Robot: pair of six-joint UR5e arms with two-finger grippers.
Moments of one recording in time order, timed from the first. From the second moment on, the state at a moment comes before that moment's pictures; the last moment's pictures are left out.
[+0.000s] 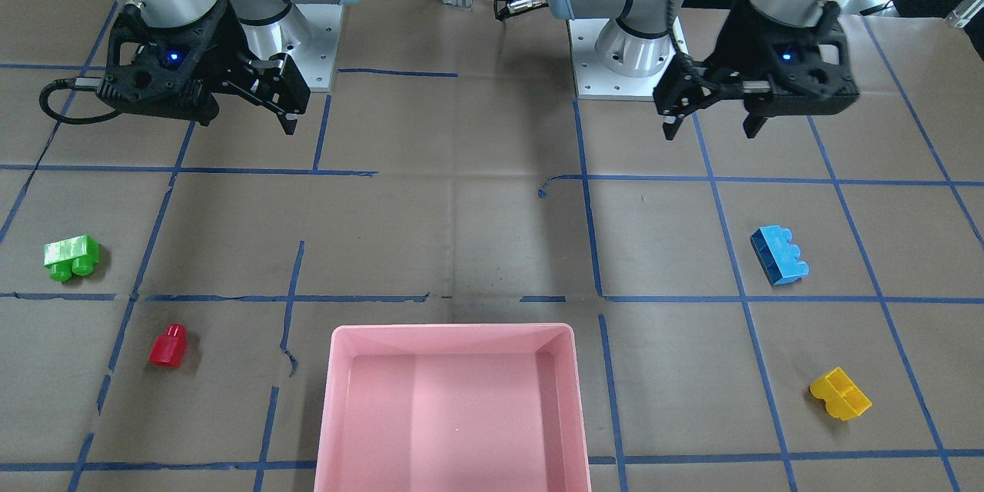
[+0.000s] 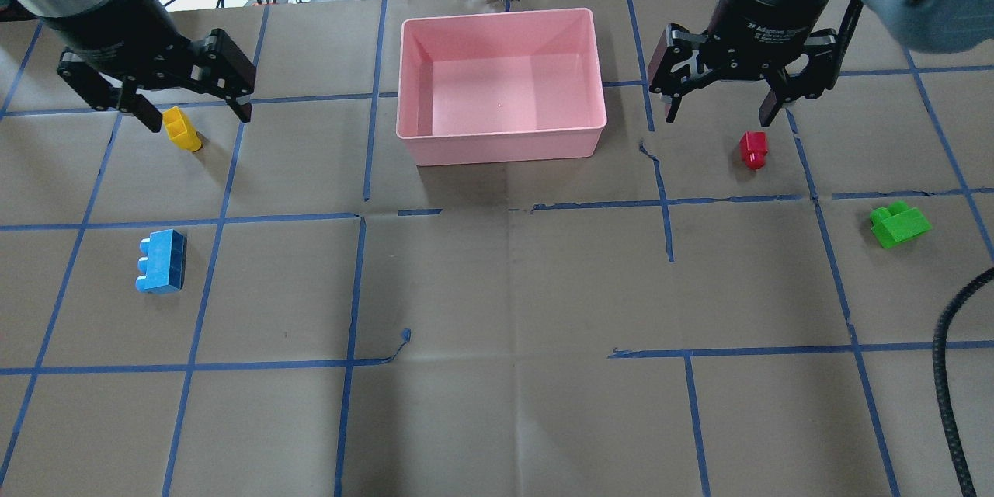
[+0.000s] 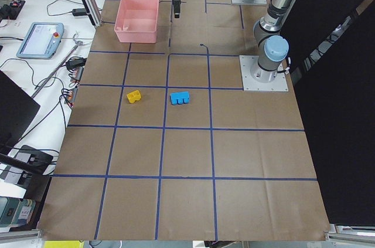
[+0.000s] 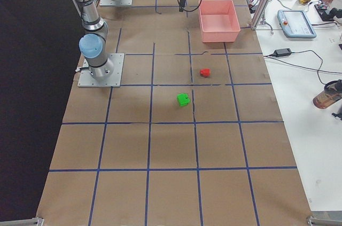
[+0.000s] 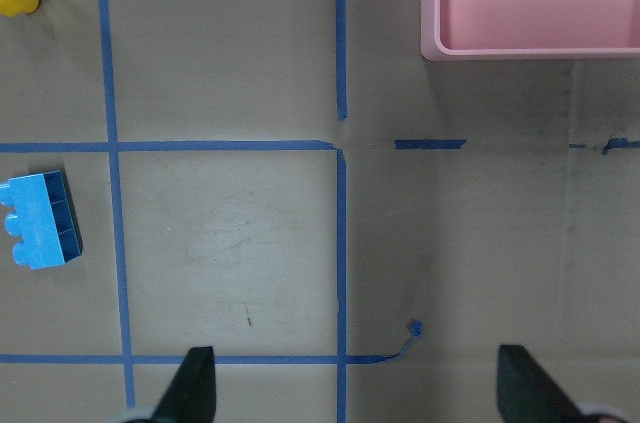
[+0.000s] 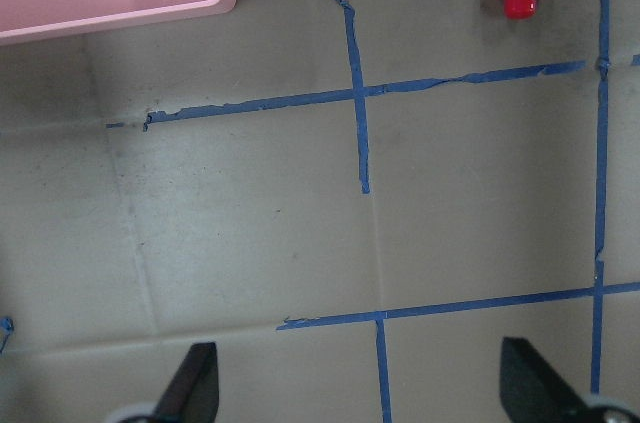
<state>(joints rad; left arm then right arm) -1.38 -1.56 -1.53 -1.64 1.58 0.06 1.62 -1.53 1.50 -1.47 -1.56 0.16</state>
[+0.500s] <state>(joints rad) -1.17 -1.62 -1.59 -1.57 1.58 0.22 1.62 -1.53 1.50 -1.49 -1.56 0.16</state>
